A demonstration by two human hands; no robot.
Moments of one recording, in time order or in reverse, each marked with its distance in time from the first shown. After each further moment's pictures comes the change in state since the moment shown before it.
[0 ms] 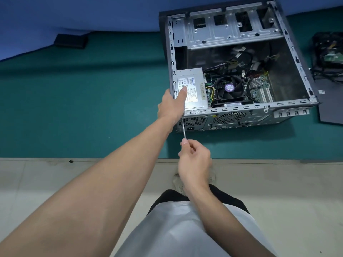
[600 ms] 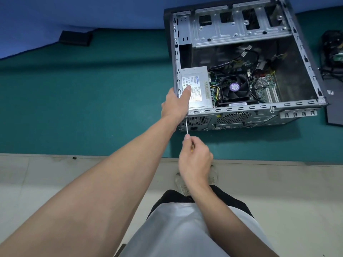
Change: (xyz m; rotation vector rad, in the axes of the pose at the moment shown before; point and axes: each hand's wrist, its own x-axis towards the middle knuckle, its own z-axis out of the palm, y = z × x) left_hand -0.001 0.000 0.000 -0.004 0.000 0.004; right_hand 0.007 0.006 0.008 -0.185 0.025 -0.132
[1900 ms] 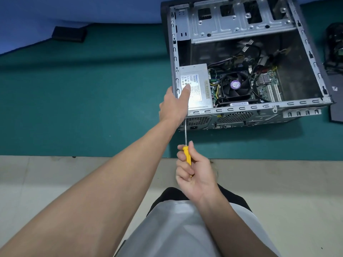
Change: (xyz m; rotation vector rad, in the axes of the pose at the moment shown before) left_hand -0.005 0.001 0.001 0.020 0.013 0.001; right_hand -0.001 0.007 -0.015 1.402 -0.496 0.845
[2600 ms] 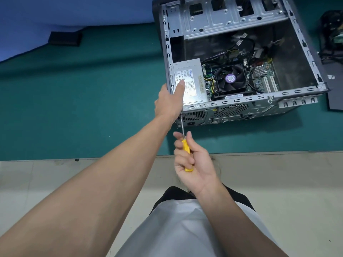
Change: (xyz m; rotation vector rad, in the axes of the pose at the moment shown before) left_hand -0.002 0.000 0.000 -0.001 0.022 0.007; right_hand -0.002 -0.008 0.004 0.139 -0.164 0.122
